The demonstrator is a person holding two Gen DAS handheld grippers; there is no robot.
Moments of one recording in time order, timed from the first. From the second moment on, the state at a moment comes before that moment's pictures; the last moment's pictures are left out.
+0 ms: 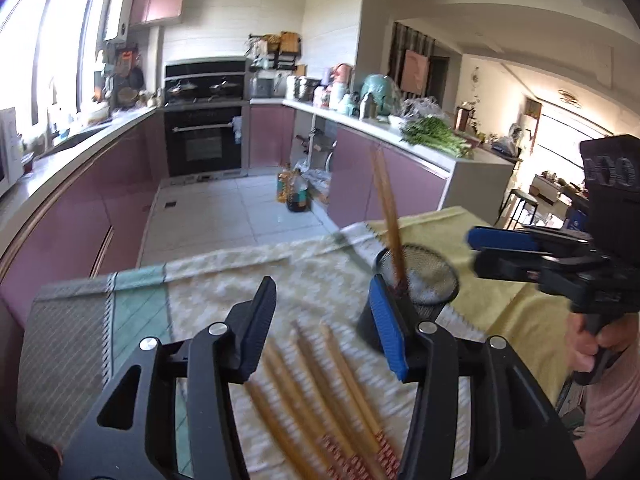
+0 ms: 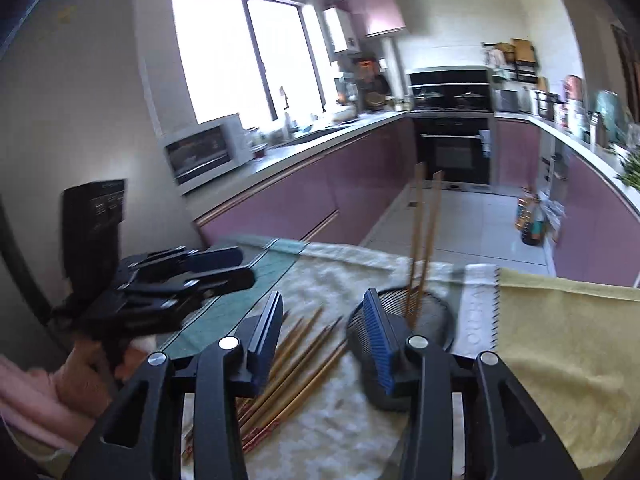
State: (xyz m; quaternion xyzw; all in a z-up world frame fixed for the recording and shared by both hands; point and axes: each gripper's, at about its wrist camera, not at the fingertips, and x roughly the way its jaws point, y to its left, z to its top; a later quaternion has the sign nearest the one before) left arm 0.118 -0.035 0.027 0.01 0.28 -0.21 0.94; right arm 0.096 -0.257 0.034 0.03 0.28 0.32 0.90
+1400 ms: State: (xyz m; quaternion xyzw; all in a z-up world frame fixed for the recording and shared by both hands) left arm 0.105 0.003 -0.093 0.03 0.44 -0.16 0.88; right arm 0.103 -0.194 -0.081 -0.02 0.45 0.25 0.86
